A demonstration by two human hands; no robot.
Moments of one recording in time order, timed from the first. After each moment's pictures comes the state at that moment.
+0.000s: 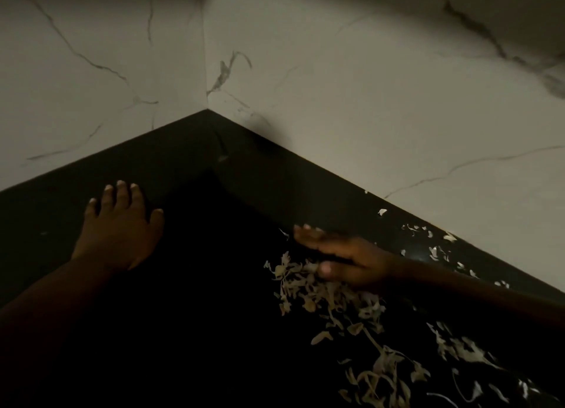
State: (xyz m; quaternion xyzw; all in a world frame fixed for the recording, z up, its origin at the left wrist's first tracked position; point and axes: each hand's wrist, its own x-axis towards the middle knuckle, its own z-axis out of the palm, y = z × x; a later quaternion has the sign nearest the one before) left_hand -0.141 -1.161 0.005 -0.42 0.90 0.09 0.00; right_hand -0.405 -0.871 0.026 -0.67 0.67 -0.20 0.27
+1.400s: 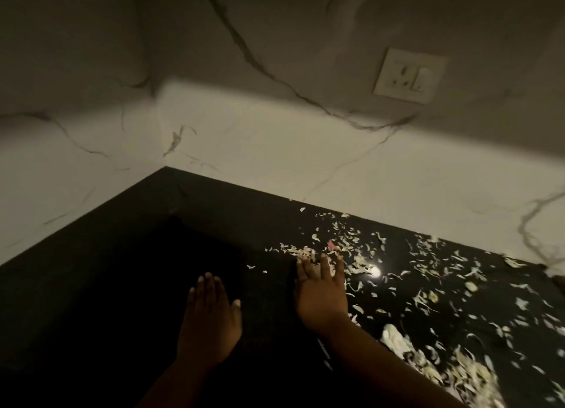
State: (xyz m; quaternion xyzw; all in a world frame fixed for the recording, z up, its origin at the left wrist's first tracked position) left_hand -0.104 -0.933 -0.003 -0.28 0.95 0.12 0.03; right_hand -0.226 -0.767 0.049 -0.32 0.95 0.06 0.00
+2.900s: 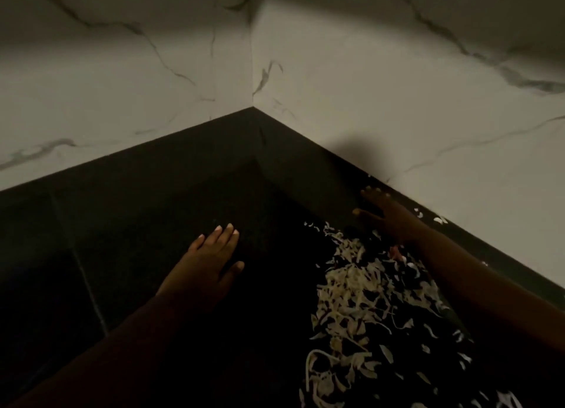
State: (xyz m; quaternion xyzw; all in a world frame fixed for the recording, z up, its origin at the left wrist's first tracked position) left_hand -0.108 -0.936 0.011 -0.31 0.94 0.11 0.04; right_hand -0.470 -0.805 0.033 -0.49 0.83 -0.16 0.20
